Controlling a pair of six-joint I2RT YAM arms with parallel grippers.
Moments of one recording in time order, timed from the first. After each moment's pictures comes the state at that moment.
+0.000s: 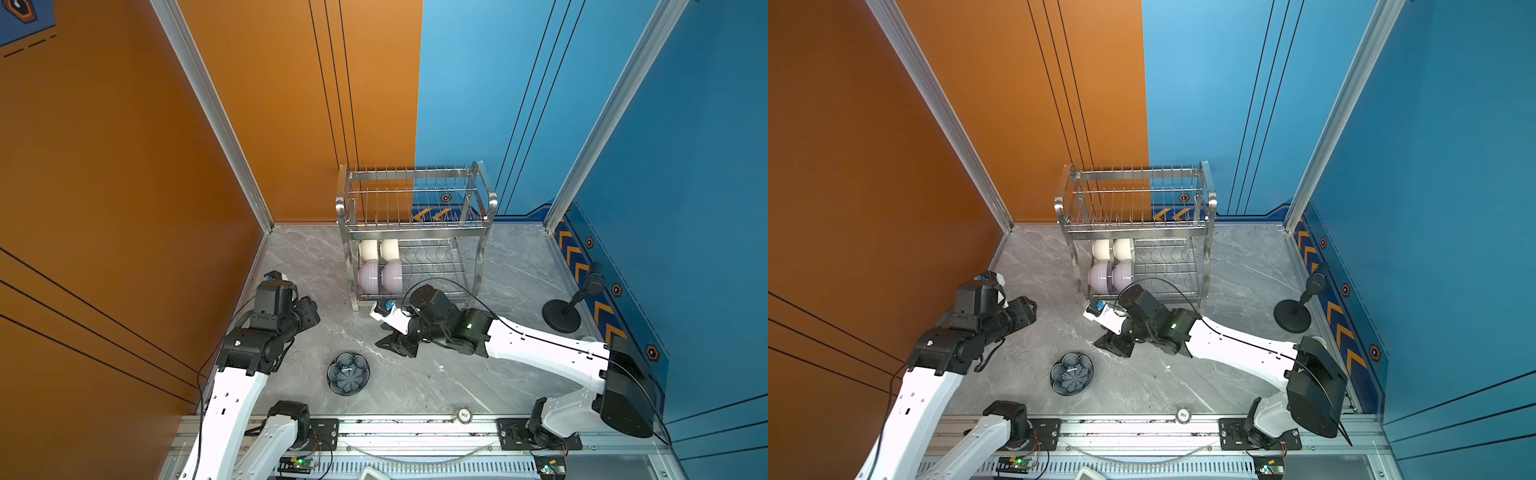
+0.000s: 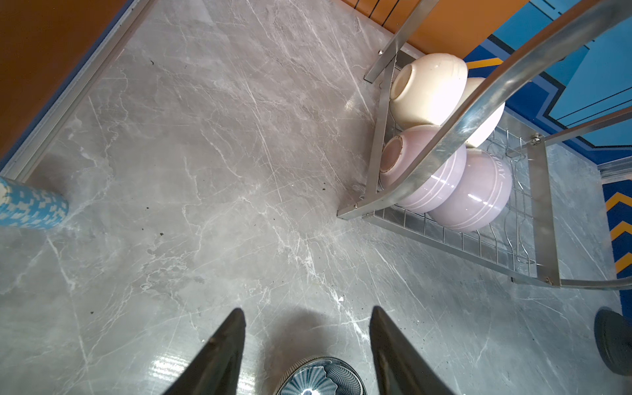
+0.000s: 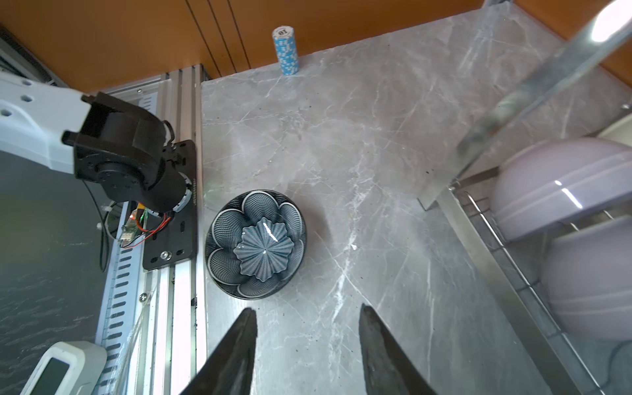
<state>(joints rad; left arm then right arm) -0.11 0.79 0.97 -0.97 -0.06 -0.54 1.05 1.48 1.11 -0.28 -0.28 -0.13</state>
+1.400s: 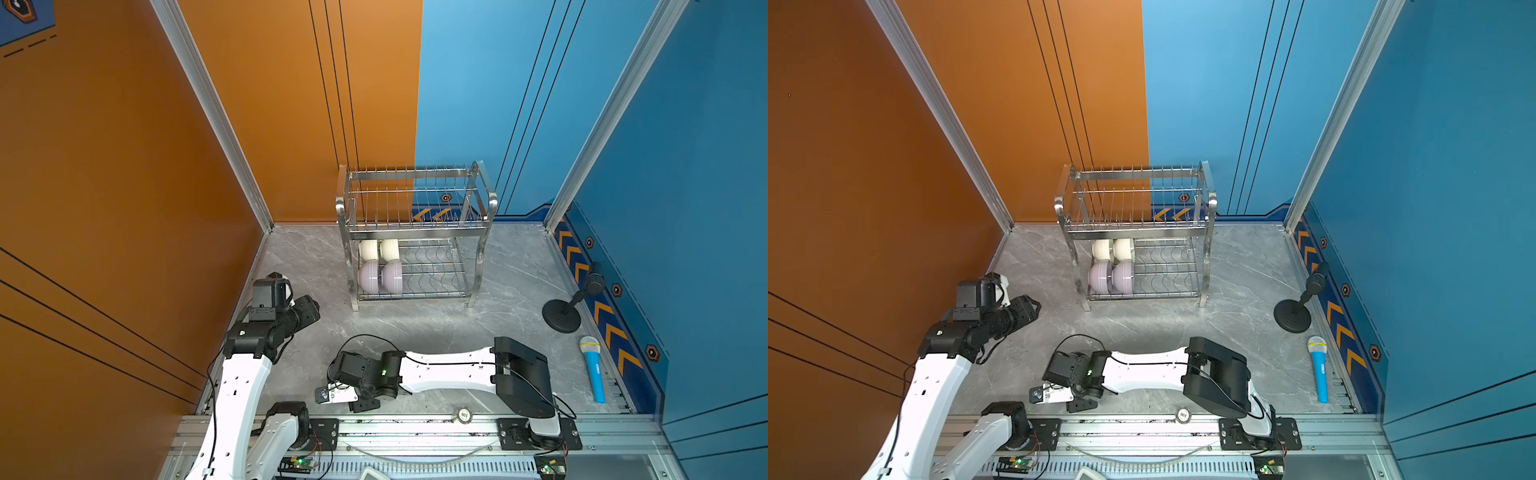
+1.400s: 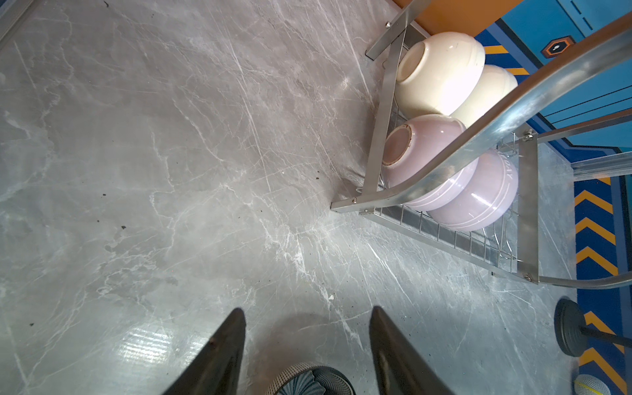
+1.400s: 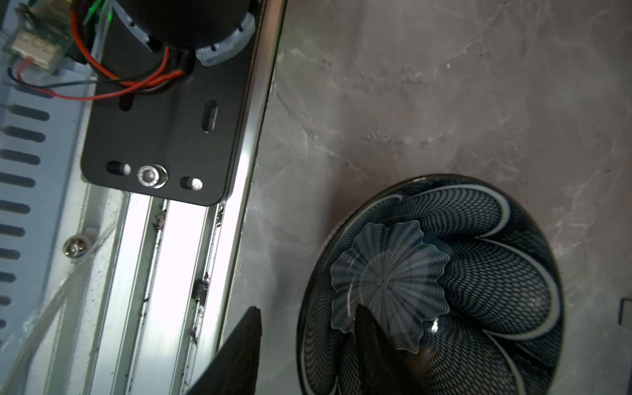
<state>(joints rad) 0.03 0.86 0.90 -0.88 0.14 -0.50 1.39 2.01 1.48 -0.55 -0.01 -0.43</state>
